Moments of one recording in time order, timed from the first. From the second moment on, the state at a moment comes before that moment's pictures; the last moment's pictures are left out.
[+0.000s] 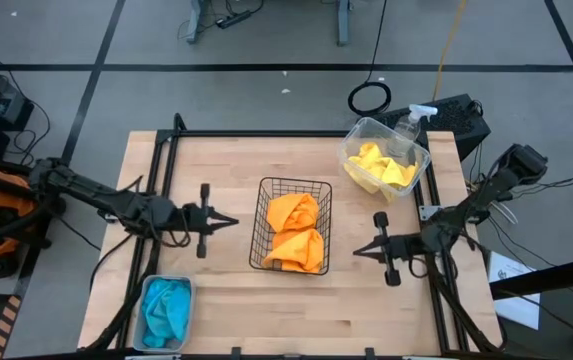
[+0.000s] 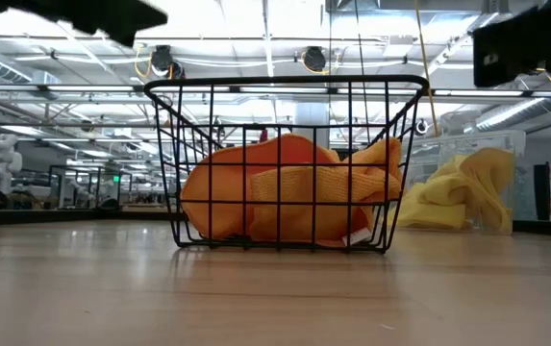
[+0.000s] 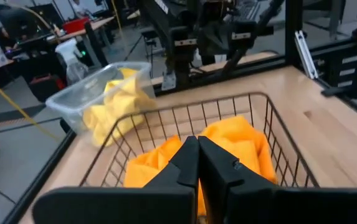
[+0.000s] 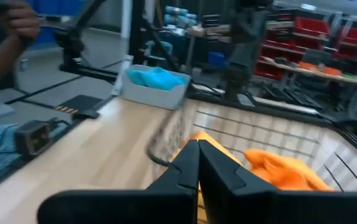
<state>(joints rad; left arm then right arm) -0.32 0.78 0.48 0.13 -0.32 0.19 0.64 0.89 0.18 0.66 0.49 -0.10</state>
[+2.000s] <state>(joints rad) -0.25 0.12 0.04 0.15 -0.14 0.16 0.56 0.89 0.01 0.82 0.40 -0.06</state>
